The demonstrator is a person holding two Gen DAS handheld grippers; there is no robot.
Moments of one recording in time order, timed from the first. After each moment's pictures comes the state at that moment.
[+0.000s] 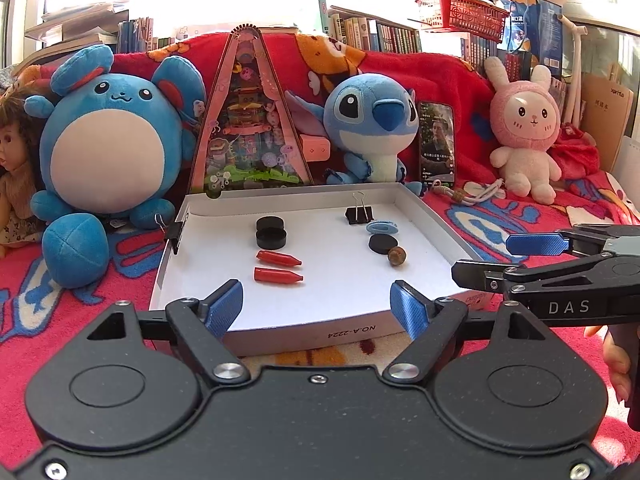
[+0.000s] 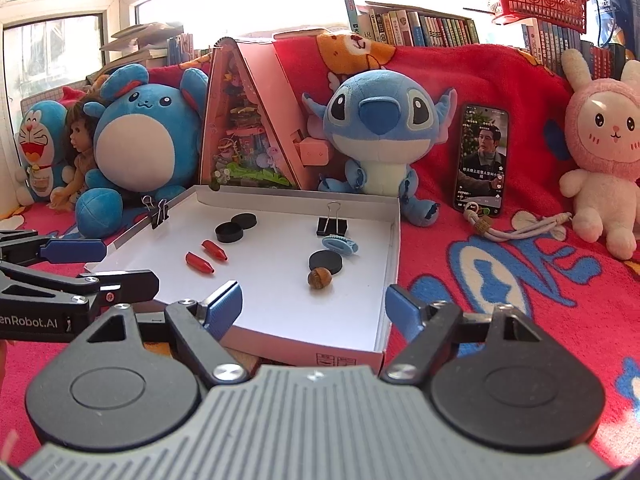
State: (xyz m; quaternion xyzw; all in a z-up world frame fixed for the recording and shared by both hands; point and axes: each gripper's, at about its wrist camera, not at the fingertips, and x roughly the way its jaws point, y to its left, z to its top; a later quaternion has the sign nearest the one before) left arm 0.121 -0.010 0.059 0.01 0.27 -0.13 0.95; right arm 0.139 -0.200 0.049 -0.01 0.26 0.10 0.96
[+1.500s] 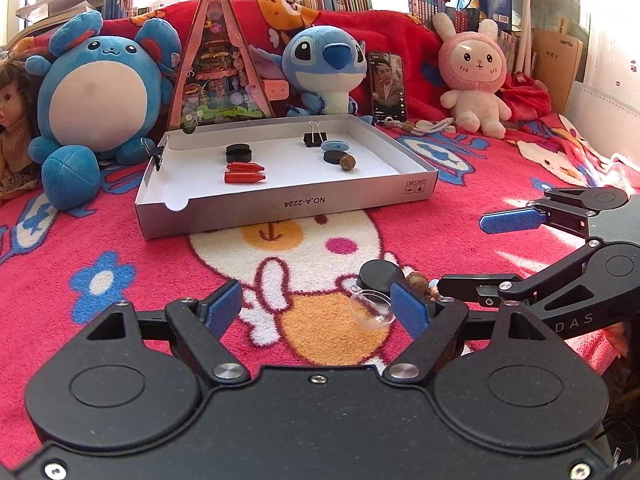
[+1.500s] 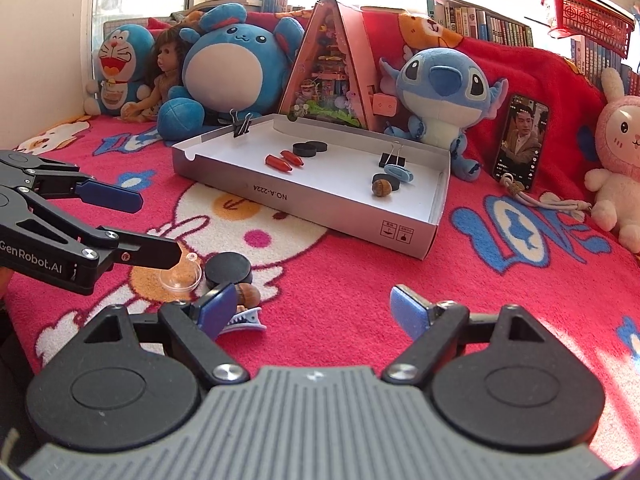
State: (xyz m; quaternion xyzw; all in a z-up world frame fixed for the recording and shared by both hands) left arm 0.029 -0.001 0.021 0.04 0.30 -0.18 0.94; right arm 0.046 -0.184 0.012 -0.09 0.28 0.18 0.94
